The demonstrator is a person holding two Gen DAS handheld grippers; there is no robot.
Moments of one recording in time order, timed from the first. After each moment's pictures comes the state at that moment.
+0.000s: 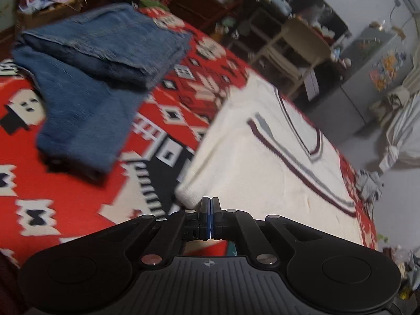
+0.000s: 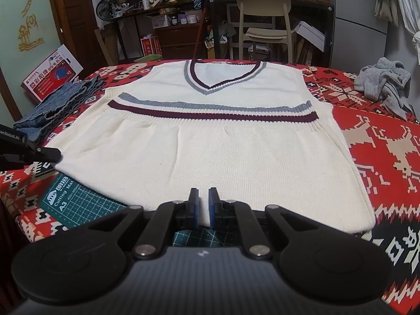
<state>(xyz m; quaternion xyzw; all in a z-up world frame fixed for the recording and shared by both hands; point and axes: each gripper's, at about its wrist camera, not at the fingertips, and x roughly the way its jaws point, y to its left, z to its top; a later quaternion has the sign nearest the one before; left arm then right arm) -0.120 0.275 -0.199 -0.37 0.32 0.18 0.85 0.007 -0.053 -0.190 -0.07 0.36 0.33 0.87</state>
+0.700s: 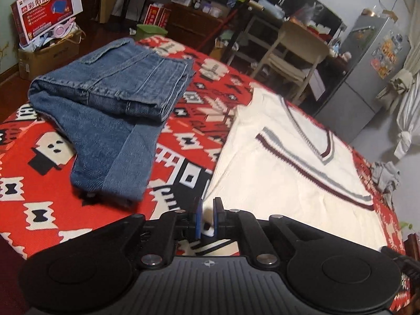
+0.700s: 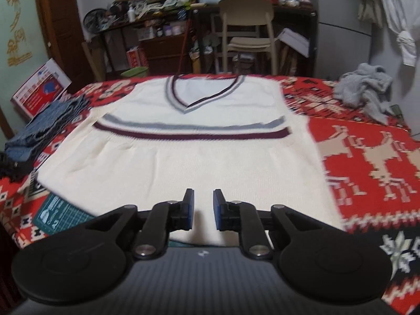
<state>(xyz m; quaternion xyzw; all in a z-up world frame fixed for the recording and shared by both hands) -0.126 0.274 -0.180 -0.29 0.33 0.21 0.87 0.020 -0.087 -0.164 -0.05 0.34 0.29 0.89</state>
